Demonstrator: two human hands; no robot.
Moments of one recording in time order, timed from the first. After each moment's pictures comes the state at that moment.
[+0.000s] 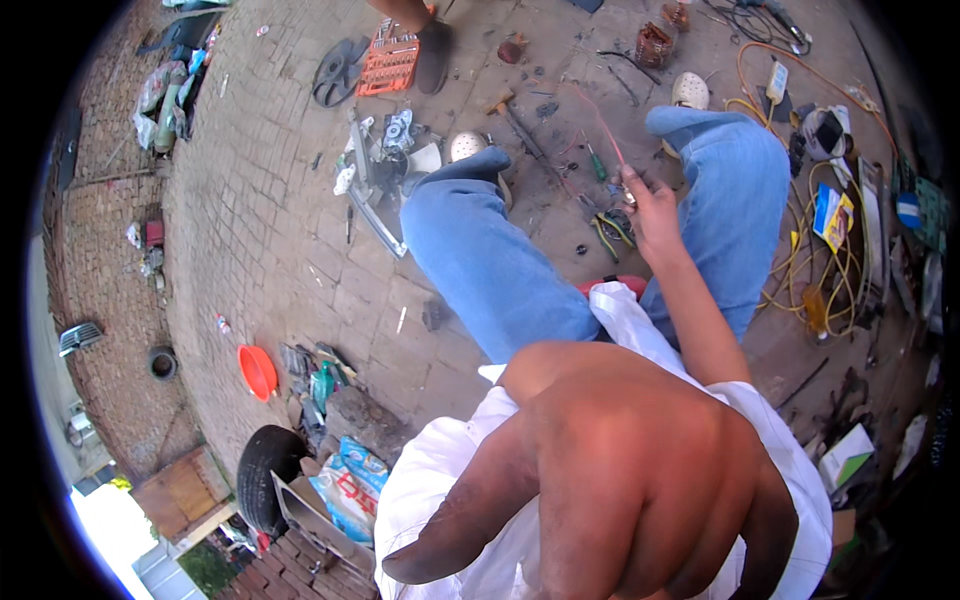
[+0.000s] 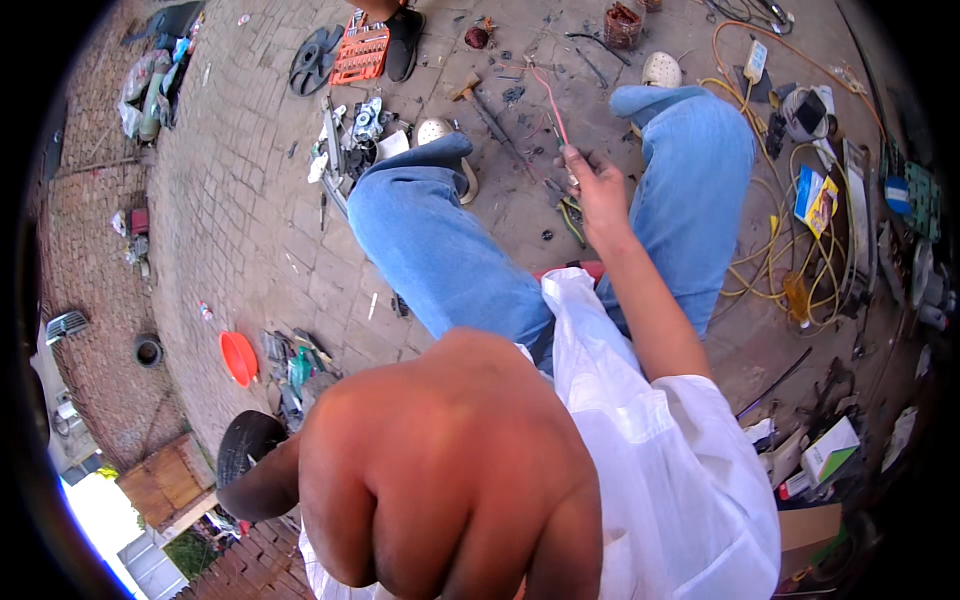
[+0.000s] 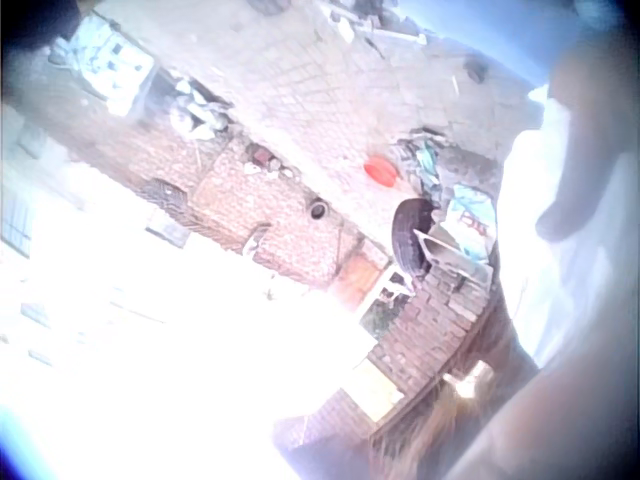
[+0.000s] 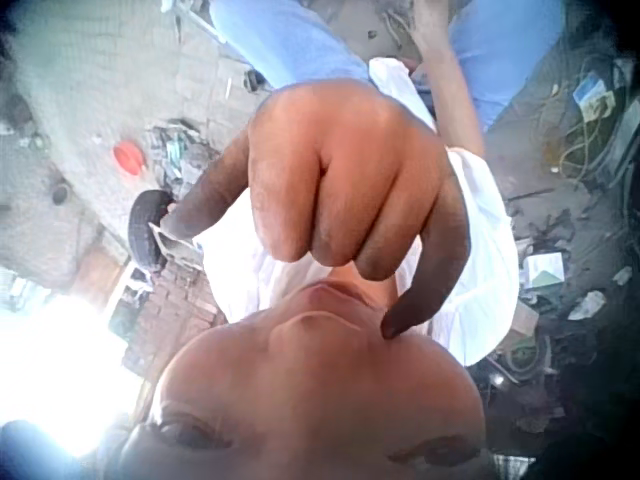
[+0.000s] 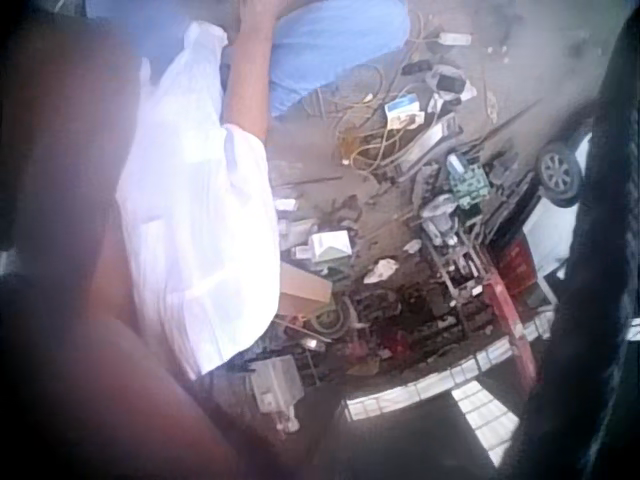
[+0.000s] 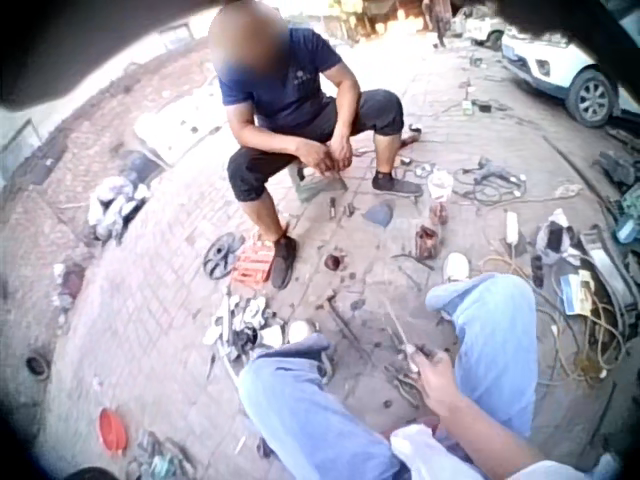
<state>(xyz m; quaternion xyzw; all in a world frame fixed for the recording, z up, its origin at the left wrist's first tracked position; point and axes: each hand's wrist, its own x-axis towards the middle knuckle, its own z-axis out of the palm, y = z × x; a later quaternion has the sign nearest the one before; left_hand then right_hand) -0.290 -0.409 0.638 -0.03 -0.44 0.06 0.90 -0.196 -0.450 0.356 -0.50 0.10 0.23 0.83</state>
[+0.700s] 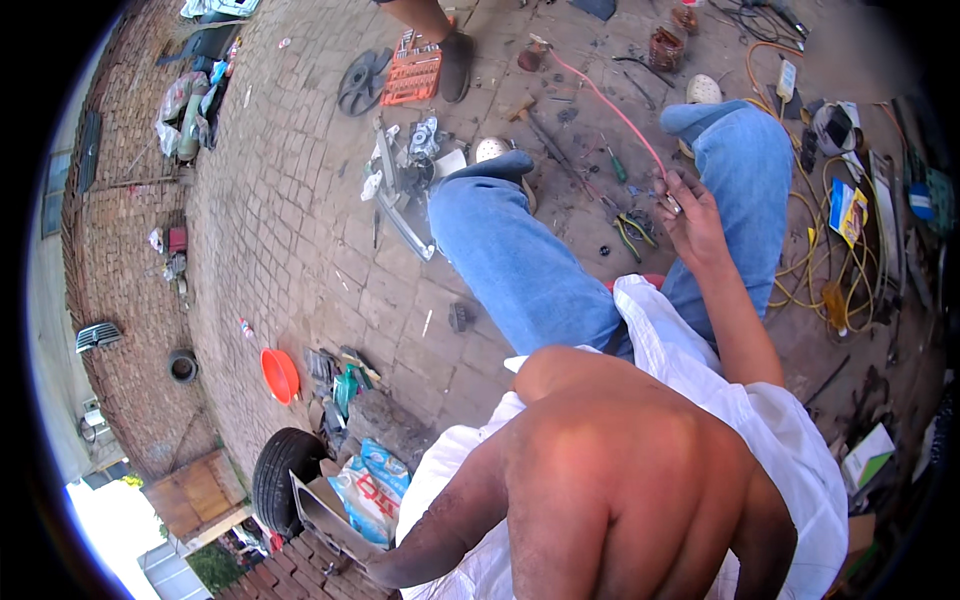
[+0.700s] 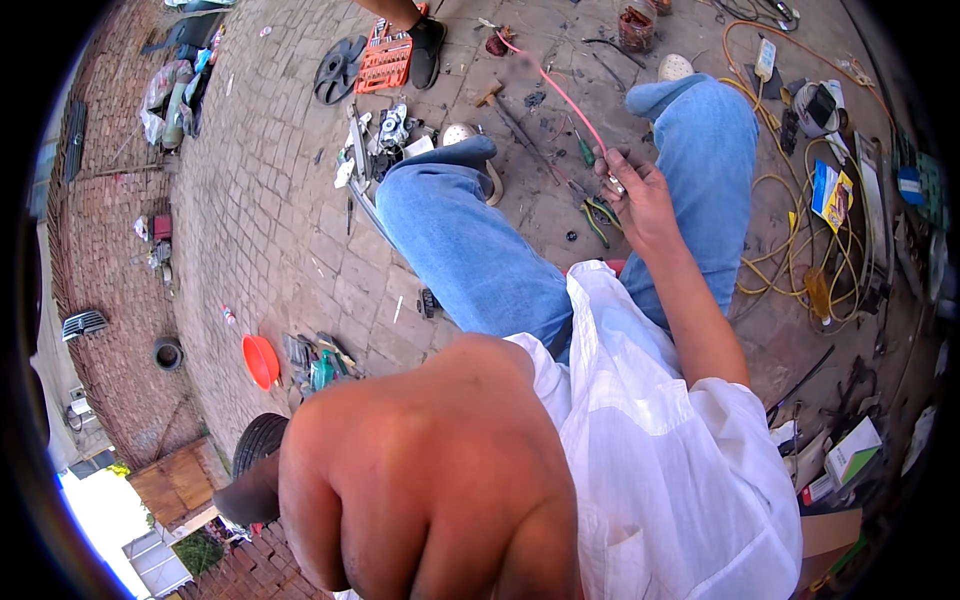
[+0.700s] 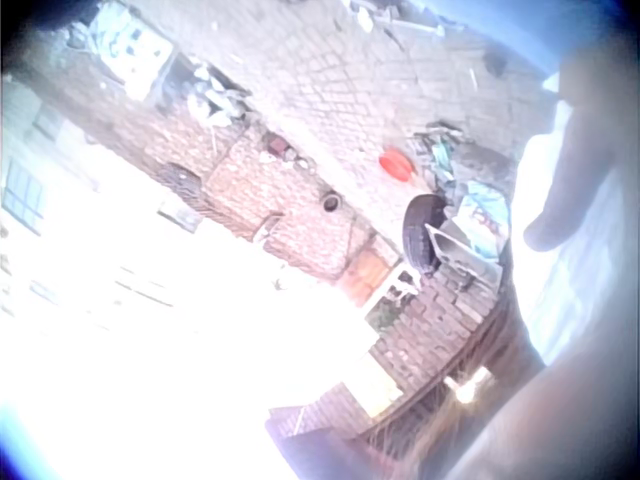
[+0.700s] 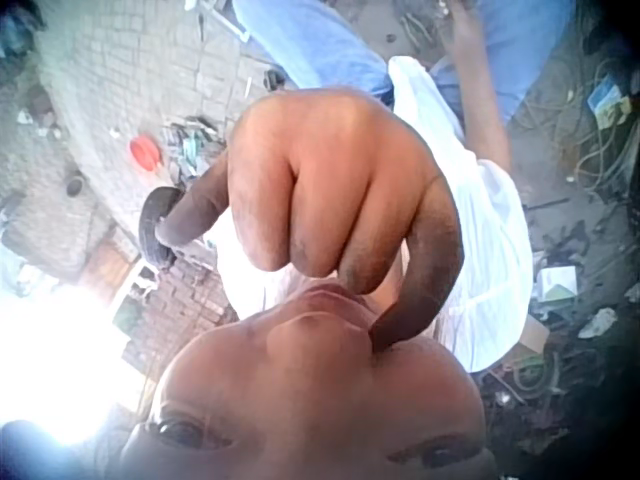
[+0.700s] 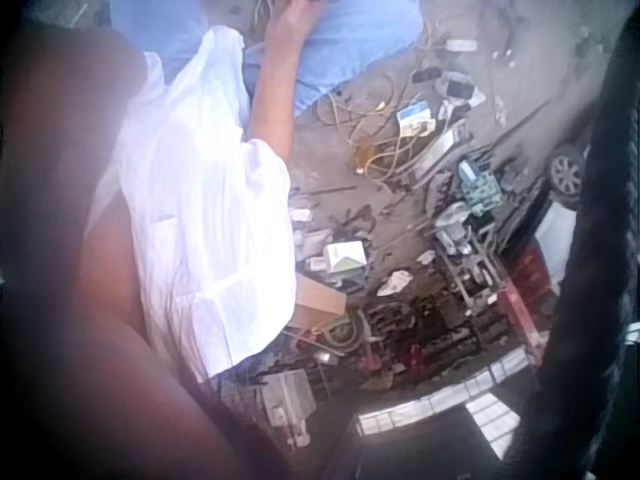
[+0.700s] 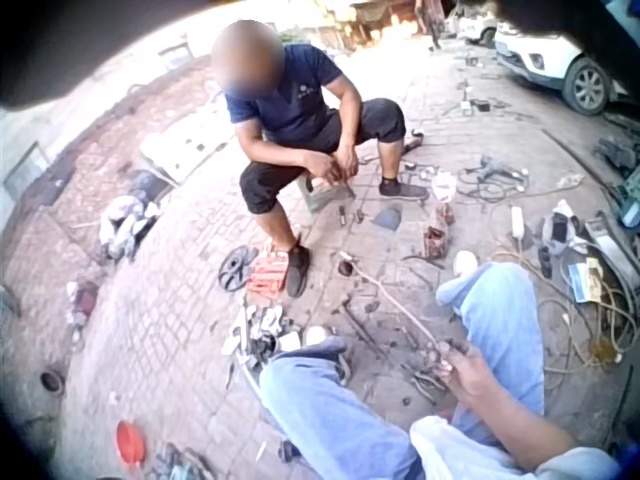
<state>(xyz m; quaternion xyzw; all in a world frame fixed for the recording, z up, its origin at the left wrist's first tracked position) -0.338 -0.403 0.649 0.02 -0.42 0.08 0.91 -0.213 -0.488 0.388 -0.35 0.06 0.26 0.90</state>
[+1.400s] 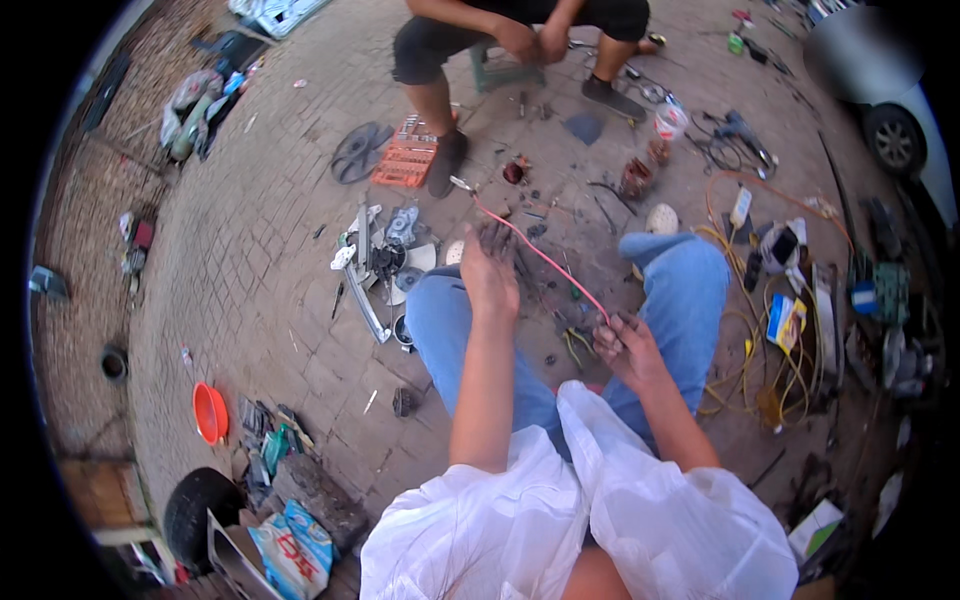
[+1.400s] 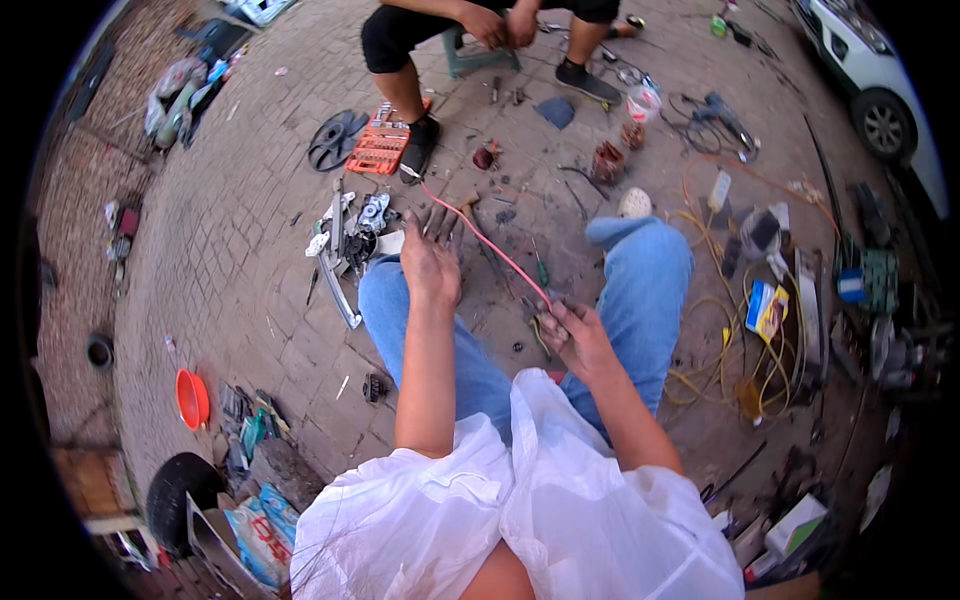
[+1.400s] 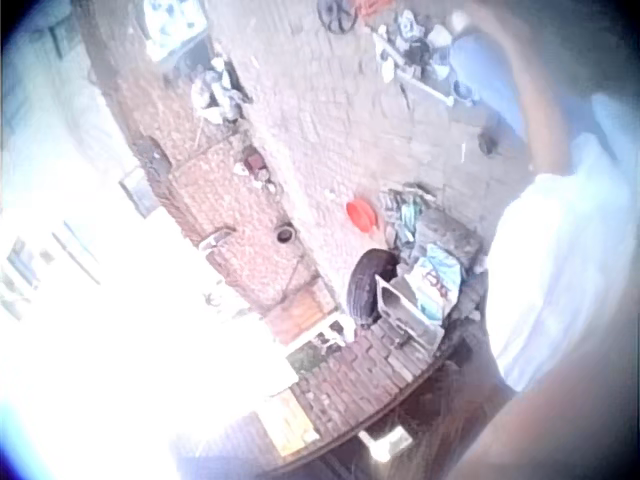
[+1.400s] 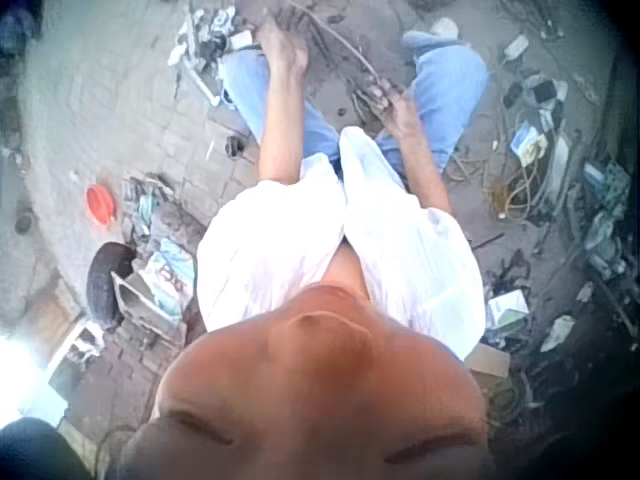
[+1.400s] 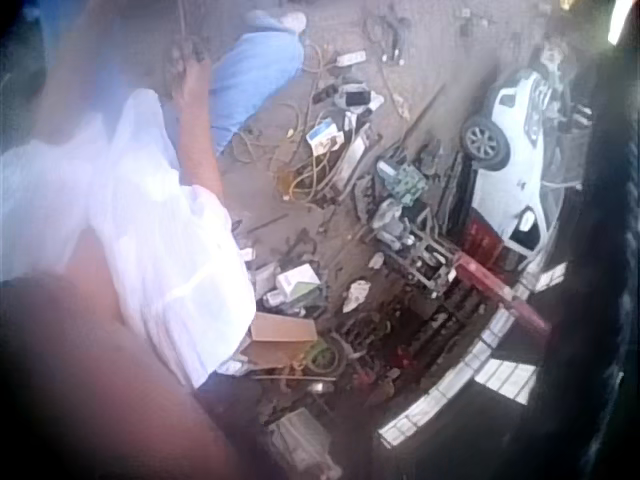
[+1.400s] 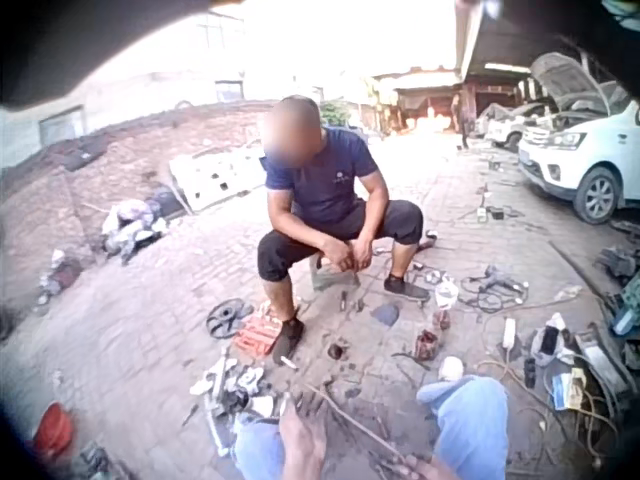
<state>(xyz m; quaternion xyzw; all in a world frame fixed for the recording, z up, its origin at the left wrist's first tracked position) -0.215 -0.263 0.466 0.28 0.26 0.29 0.88 -0.229 -0.497 0.417 -0.28 0.01 0.41 0.87</state>
